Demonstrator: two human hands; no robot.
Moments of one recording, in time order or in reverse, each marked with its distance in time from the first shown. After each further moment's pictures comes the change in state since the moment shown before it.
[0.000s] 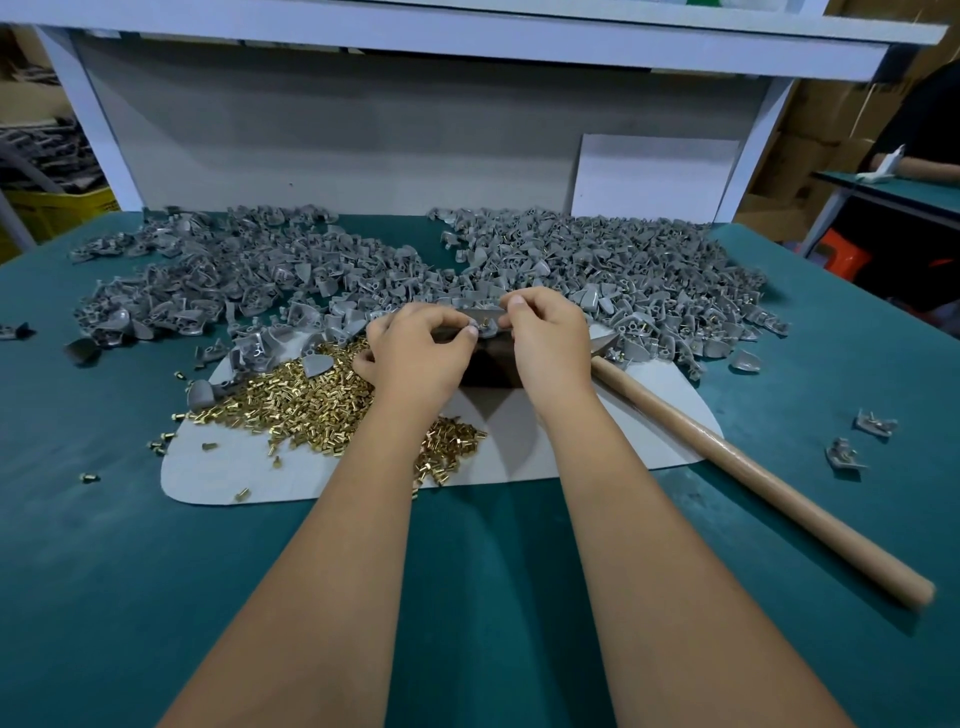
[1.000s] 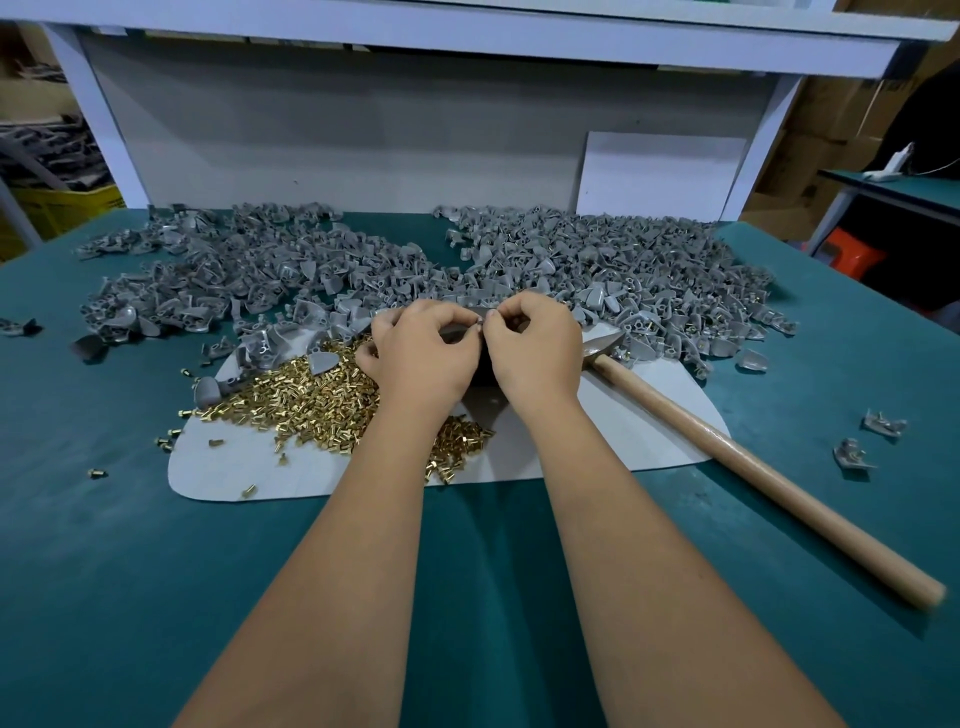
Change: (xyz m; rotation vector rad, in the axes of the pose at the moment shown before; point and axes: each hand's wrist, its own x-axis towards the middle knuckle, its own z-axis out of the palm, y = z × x) left_hand 0.002 -0.002 0.004 0.056 0.027 0.015; right_hand -0.002 0.005 0.015 -0.260 0.086 -0.099
